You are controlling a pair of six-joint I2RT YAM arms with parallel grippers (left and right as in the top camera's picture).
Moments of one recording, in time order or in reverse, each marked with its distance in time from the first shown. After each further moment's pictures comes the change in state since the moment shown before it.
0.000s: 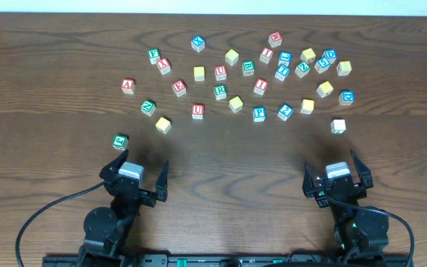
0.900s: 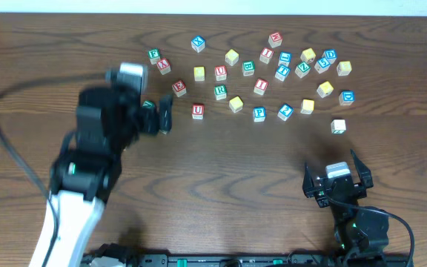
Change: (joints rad) left arm 0.002 1.115 1.023 -0.307 -0.007 -0.074; right arm 0.000 -0.001 -0.002 0.003 0.000 0.000
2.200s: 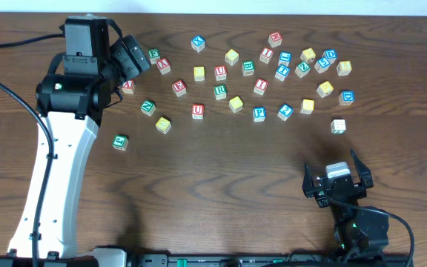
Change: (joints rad) left arm 0.121 0.355 0.454 -0.348 -0.157 -0.477; right arm 0.000 0.000 0.000 0.000 0.000 0.000
